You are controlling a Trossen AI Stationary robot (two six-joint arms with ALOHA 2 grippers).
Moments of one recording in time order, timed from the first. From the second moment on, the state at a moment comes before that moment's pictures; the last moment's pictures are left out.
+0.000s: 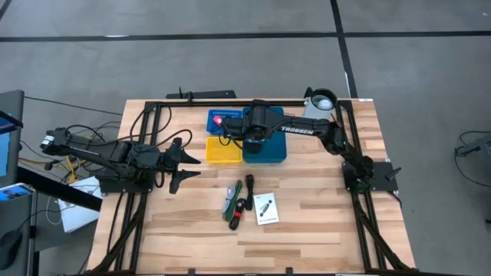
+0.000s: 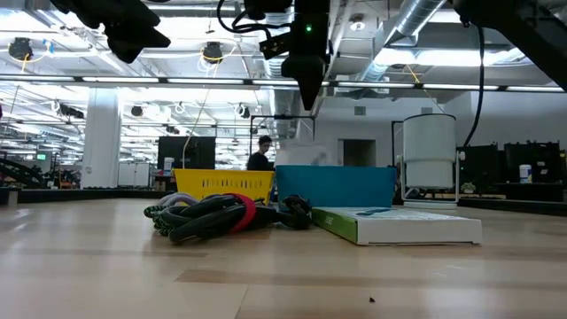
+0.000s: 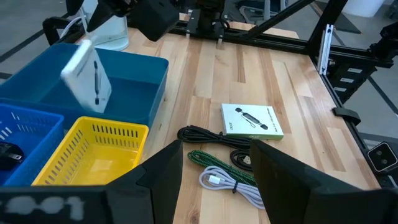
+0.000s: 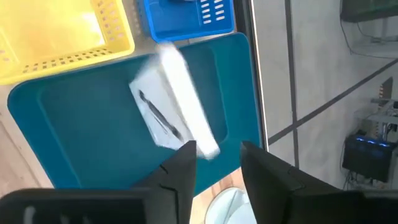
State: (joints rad) left arm -0.22 0.69 0.60 -0.31 -0.22 -0.25; right arm -0.11 2.26 2.35 -1.57 0.58 0.03
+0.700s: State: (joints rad) left arm -0.22 0.69 0.60 -0.31 -0.22 -0.25; right arm -0.10 2.26 2.35 -1.57 0.56 0.05
